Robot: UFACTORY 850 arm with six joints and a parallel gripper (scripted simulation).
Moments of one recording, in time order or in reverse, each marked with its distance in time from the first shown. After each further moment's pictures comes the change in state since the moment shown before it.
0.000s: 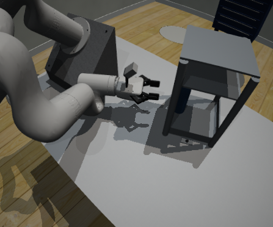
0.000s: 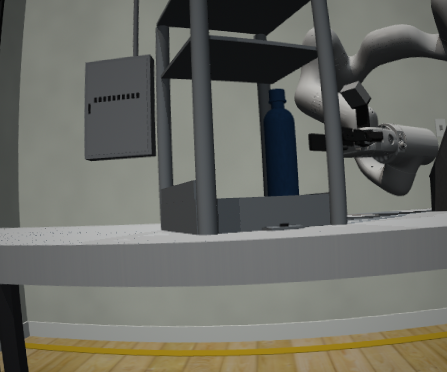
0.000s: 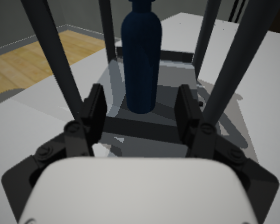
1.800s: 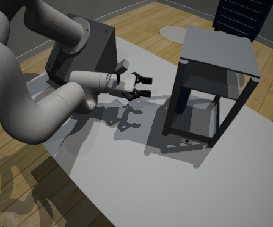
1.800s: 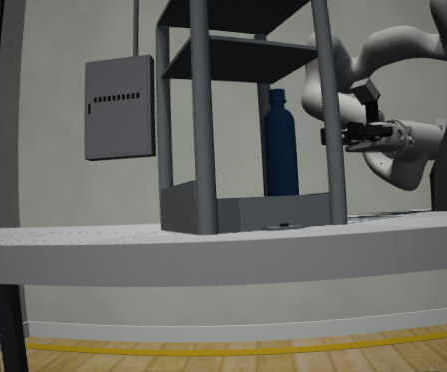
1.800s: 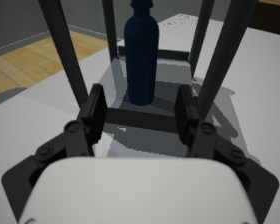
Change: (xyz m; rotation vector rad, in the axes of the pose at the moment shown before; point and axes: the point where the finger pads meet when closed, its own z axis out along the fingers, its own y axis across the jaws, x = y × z) arm 0.012 0.000 -0.032 0.001 0.001 -0.001
